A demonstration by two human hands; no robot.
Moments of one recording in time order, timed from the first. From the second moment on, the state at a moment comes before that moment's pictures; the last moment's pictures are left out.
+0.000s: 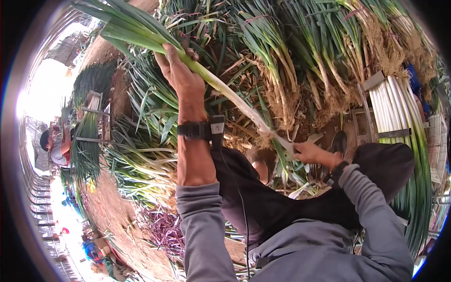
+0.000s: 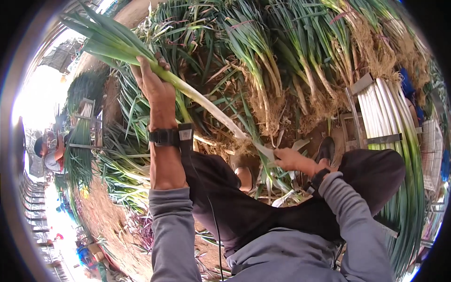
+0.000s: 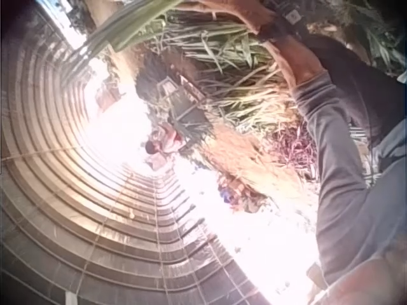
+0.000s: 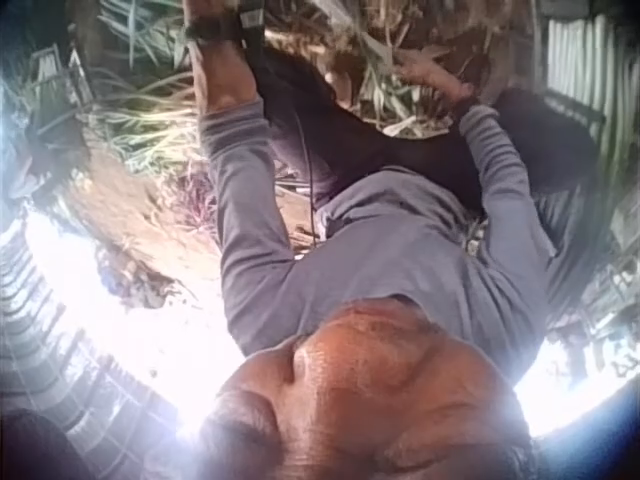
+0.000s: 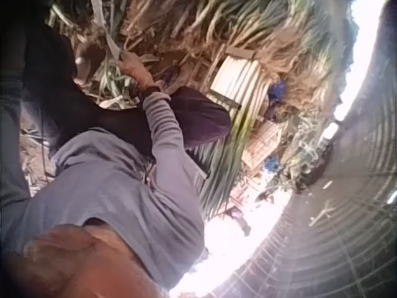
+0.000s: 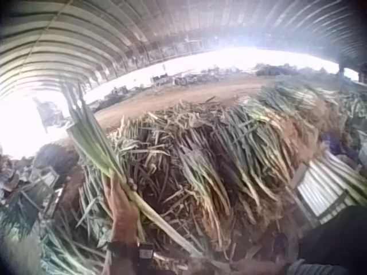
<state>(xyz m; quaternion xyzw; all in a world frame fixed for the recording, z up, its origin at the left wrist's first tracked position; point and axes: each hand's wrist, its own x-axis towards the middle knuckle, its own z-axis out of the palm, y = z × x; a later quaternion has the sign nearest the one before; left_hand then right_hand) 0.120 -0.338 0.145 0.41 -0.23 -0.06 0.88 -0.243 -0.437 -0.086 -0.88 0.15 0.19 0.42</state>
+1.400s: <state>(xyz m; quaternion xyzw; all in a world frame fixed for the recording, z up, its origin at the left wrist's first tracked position) 0.015 -0.404 0.128 0.40 -0.26 -0.10 0.88 -0.121 -0.454 0.100 -0.73 0.16 -0.25 0.61</state>
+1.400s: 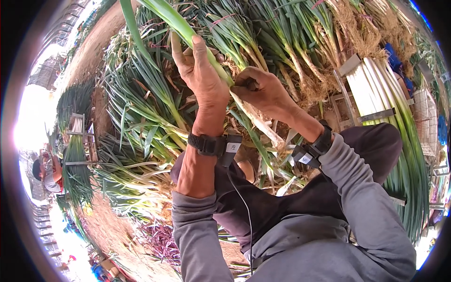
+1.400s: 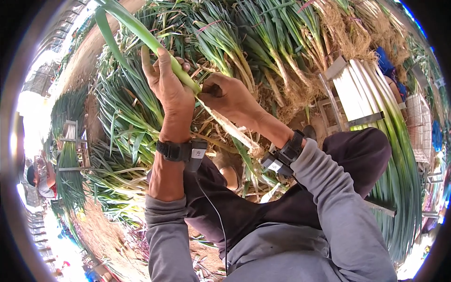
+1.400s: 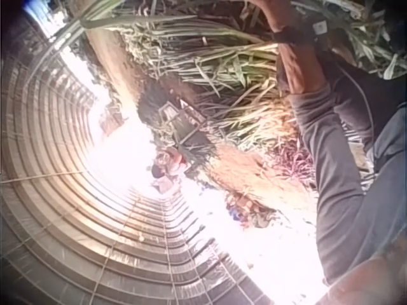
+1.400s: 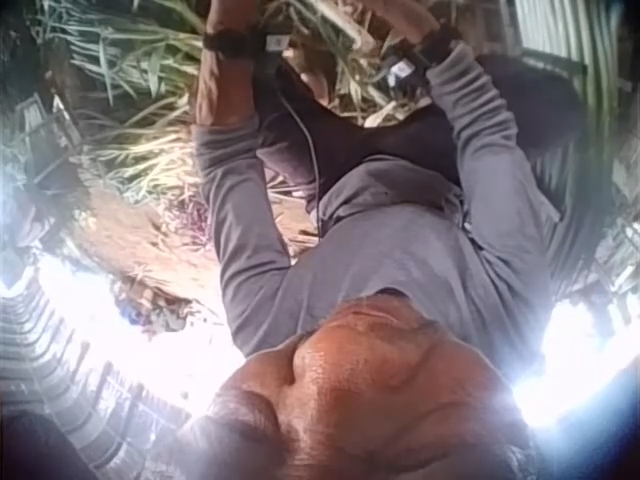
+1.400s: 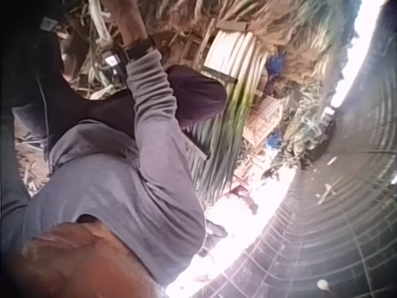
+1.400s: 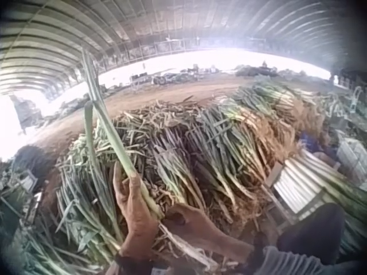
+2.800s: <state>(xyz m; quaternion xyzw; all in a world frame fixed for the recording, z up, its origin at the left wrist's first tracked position) 0.095 -0.350 0.146 0.45 -0.24 0.01 0.86 -0.221 -0.429 -0.058 -0.90 0.21 0.09 0.37</state>
